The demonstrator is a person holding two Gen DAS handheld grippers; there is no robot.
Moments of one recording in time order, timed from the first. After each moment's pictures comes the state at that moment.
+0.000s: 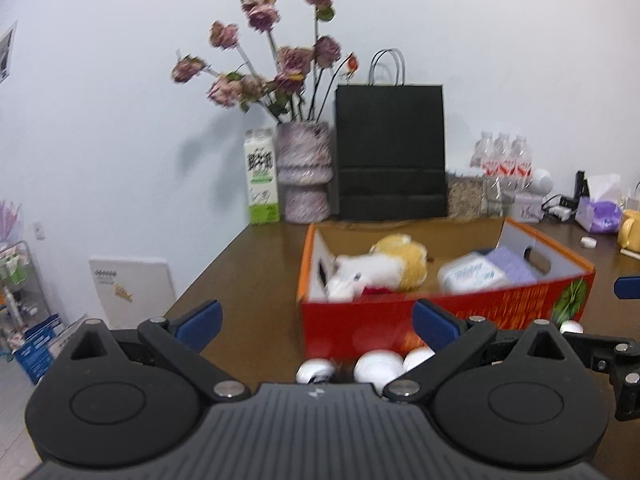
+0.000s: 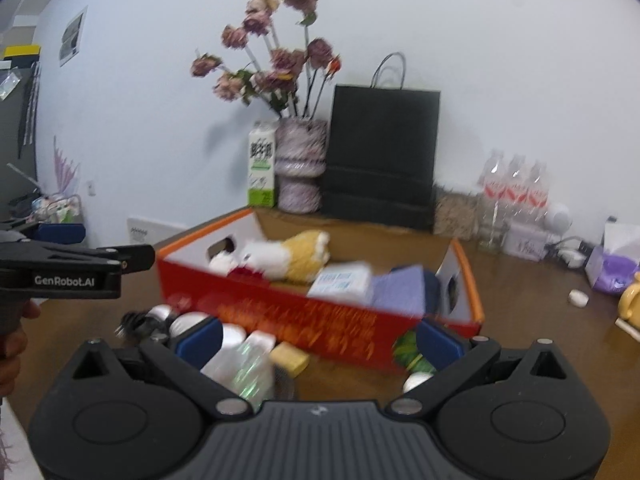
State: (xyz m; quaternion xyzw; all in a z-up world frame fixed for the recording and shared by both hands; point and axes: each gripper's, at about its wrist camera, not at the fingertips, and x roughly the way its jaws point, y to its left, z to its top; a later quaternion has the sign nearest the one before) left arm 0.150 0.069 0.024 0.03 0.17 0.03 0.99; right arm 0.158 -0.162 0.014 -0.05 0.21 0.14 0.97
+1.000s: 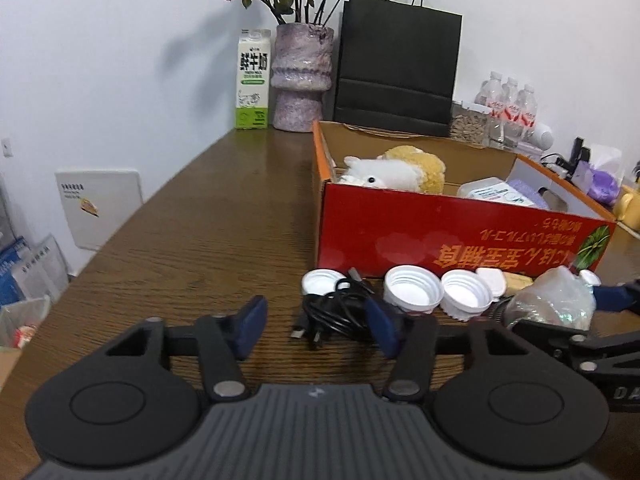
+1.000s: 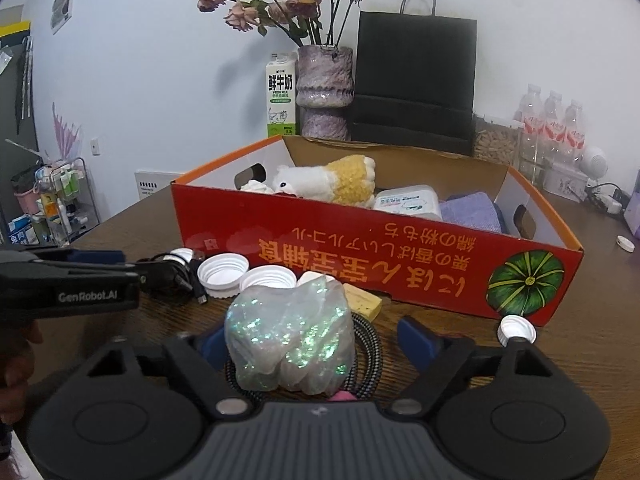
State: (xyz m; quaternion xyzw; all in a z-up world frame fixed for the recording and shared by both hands) left arm 0.193 0.112 -0.027 -0.03 0.28 -0.03 0.96; right arm 0.199 -0.114 -0.030 -0.04 0.29 0.15 0.95
